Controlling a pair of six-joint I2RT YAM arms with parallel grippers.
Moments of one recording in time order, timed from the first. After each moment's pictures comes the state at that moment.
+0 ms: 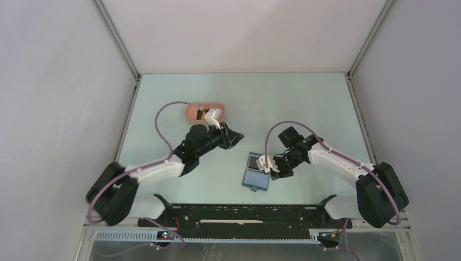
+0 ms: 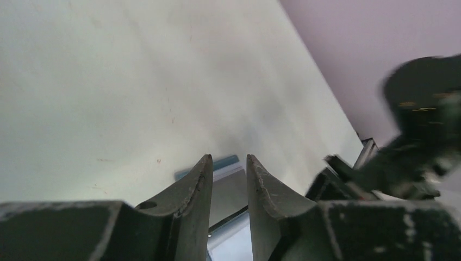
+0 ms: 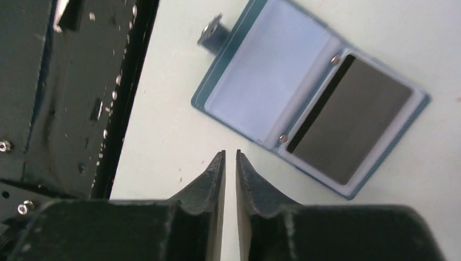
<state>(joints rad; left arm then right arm) -0.68 1.42 0.58 0.59 0.19 -0.67 0.56 1.31 0.77 -0.77 -0.71 -1.21</state>
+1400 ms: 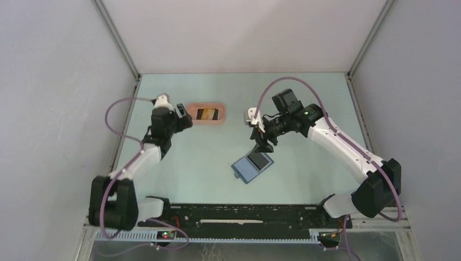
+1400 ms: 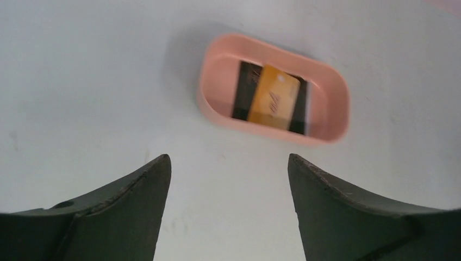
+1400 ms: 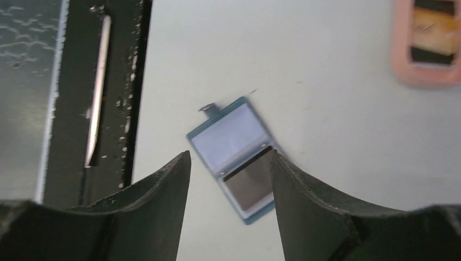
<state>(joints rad) -0.15 1.19 0.63 0.12 -0.08 -0.41 0.59 1.41 1.32 -0.84 -0.80 -0.82</state>
